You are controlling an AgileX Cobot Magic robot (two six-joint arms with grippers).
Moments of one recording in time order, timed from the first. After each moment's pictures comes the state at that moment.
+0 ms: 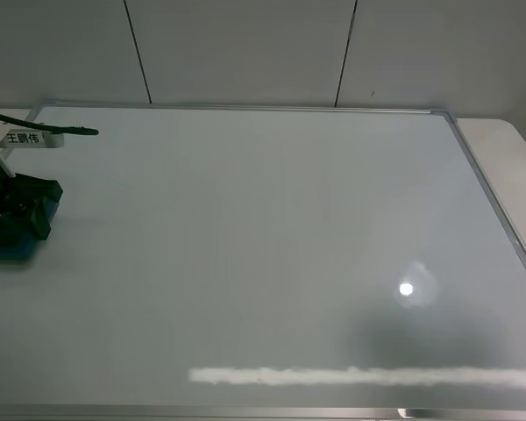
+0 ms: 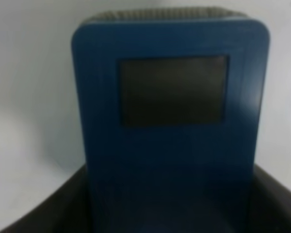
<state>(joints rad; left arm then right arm) 0.05 1.69 -0.89 -0.03 0.76 -0.02 0.01 0.00 -0.49 -0.15 1.06 0.07</state>
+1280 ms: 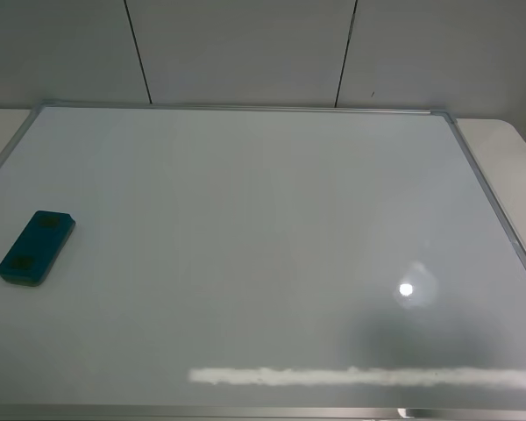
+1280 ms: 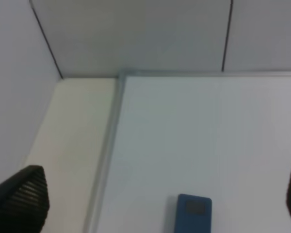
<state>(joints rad) 0.05 0.38 -0.89 0.06 0.92 -0.02 0.01 0.00 -0.49 -0.15 1.06 0.07</state>
